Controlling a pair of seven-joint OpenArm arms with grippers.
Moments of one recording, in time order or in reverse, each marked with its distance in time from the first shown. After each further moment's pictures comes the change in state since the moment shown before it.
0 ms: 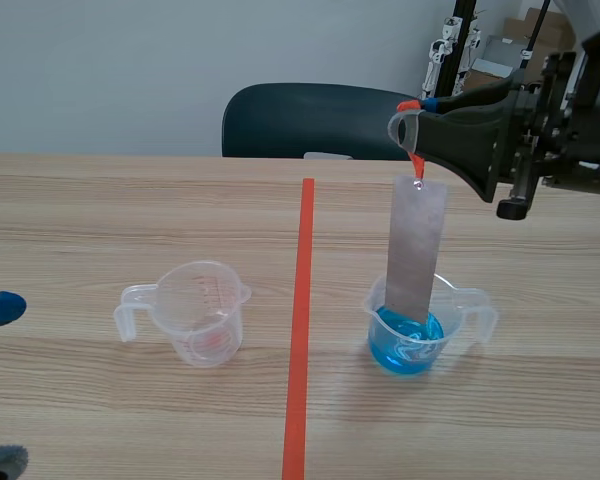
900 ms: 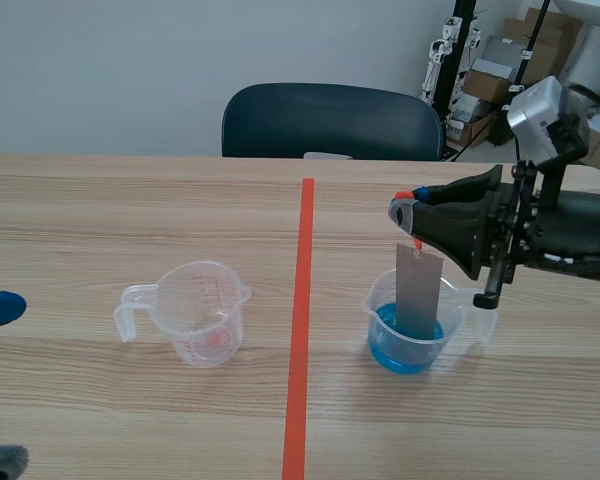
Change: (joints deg) left arm 0.0 0.0 0.0 0.0 0.0 0.0 0.0; right arm -3.4 -8.1 0.0 -13.5 -16.7 3.3 10.4
